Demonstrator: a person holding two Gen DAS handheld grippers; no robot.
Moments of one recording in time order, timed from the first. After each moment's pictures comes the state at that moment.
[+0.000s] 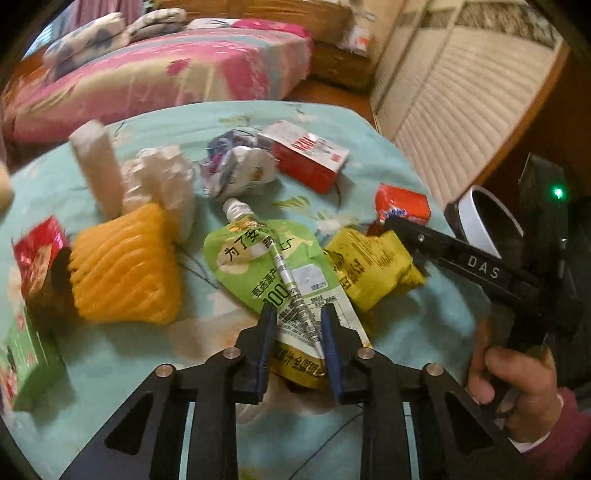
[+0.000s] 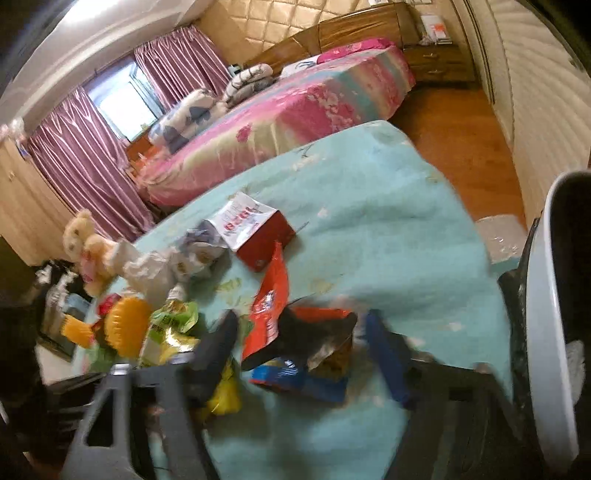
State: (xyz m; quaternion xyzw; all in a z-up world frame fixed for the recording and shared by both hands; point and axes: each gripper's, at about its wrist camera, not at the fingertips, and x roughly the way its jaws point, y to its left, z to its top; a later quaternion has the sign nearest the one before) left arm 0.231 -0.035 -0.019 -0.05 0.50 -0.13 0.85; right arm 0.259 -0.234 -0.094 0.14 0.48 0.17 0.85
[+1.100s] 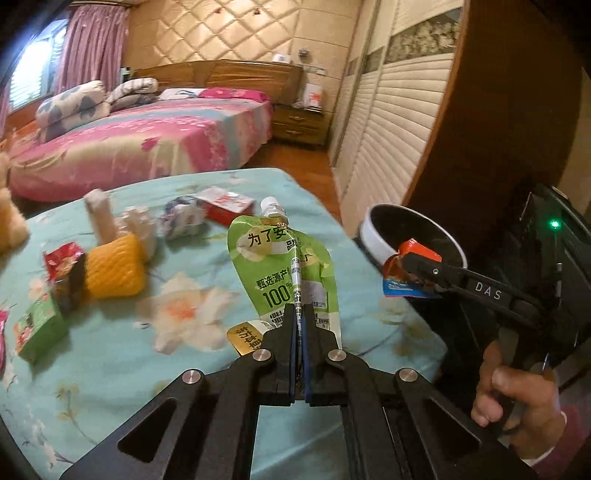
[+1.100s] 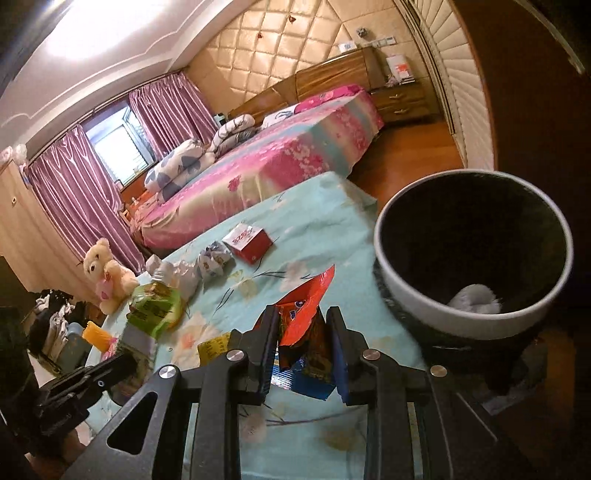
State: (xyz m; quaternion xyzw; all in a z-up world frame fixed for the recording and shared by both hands) left arm 0.090 -0.078 0.036 -0.04 0.37 -0.18 0.91; right arm 0.142 -0.311 -0.021 0.18 0.39 0.12 0.89
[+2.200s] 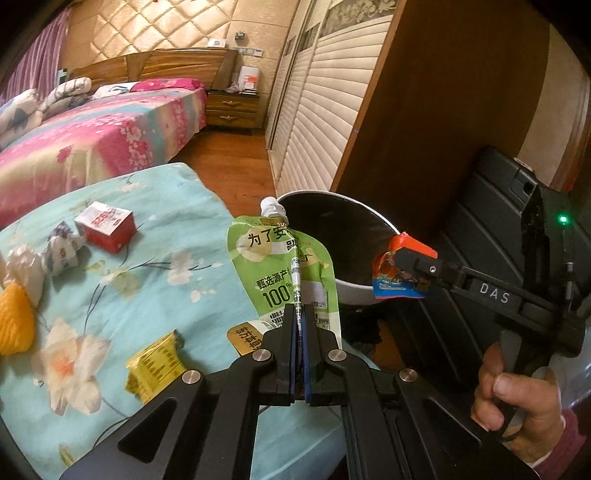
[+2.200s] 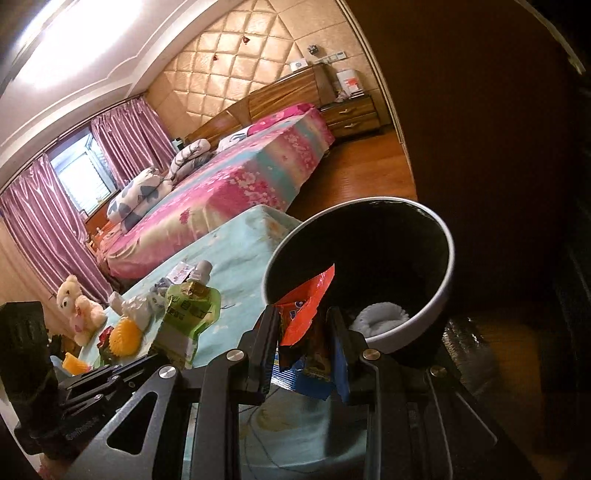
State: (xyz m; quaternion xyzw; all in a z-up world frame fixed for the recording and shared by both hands) left arm 0.167 -0.172 0.015 -0.02 0.38 -0.28 0.88; right arm 0.132 -0.375 -0.018 0.19 0.38 0.03 0.90
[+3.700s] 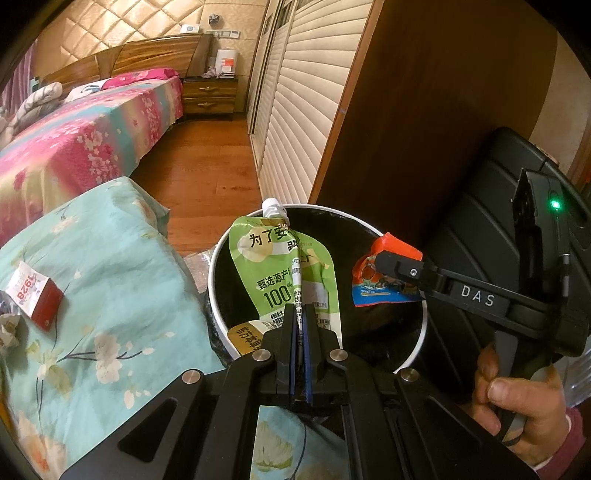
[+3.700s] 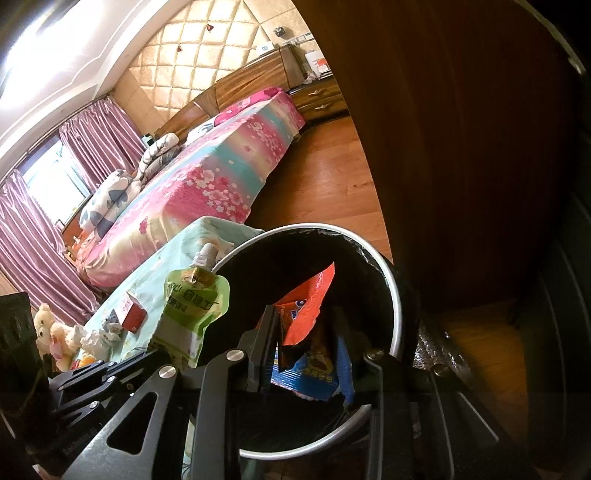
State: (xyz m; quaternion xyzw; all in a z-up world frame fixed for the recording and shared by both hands) left arm 0.247 -0.260 -0.002 0.01 0.41 -0.30 0.86; right arm 0.195 -0.443 -0.041 0.21 0.42 -0.01 0.88
